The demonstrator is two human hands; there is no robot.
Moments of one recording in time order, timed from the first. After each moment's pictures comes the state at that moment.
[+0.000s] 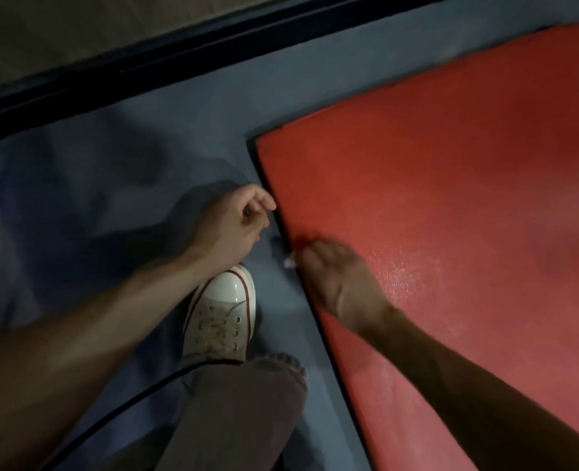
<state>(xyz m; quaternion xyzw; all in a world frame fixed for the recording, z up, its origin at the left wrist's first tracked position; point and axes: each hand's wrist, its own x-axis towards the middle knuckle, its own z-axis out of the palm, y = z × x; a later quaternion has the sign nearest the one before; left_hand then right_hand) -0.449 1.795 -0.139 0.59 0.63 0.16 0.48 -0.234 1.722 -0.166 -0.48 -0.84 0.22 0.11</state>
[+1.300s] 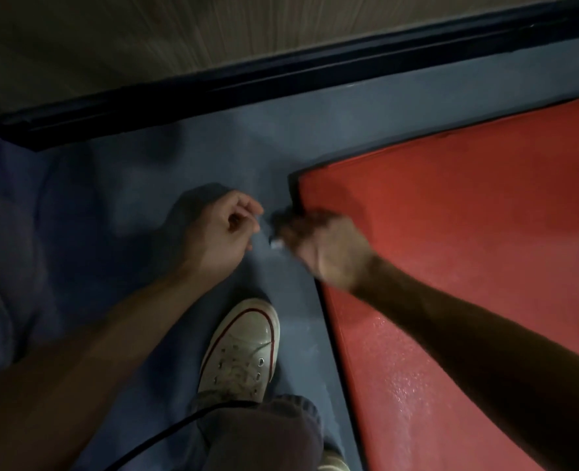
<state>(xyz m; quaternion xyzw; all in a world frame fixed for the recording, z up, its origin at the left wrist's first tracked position) -0.500 1.825 -0.155 0.46 0.71 0.23 0.48 -0.297 1.848 -0.179 -0.34 -0.93 0.06 0.07</state>
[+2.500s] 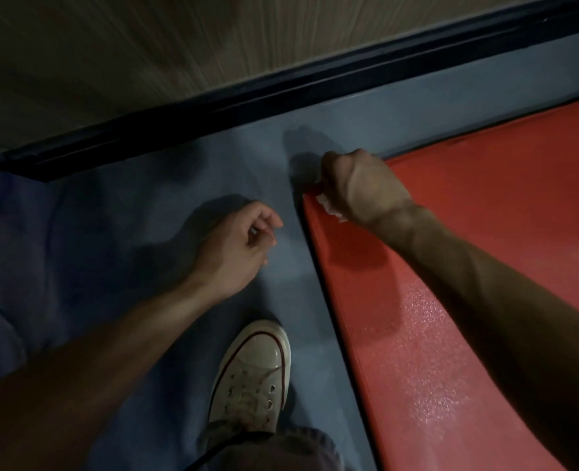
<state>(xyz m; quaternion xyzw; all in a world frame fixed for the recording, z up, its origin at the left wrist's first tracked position) -0.491 1.845 -0.145 0.52 0.67 0.17 0.50 -0.292 1.941 -0.142 -0.54 -0.80 0.25 -0.03</state>
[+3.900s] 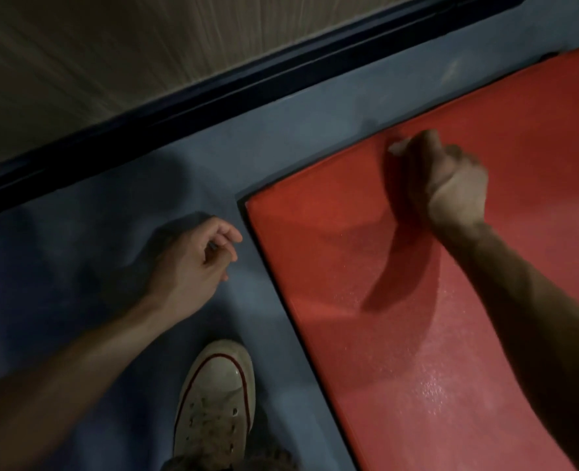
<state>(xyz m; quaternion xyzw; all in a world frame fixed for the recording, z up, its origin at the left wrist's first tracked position) -0.471 1.848 -0.148 0.57 0.66 0.15 0.46 -0.135 1.913 -0.160 -0.72 -0.68 -0.01 0.12</state>
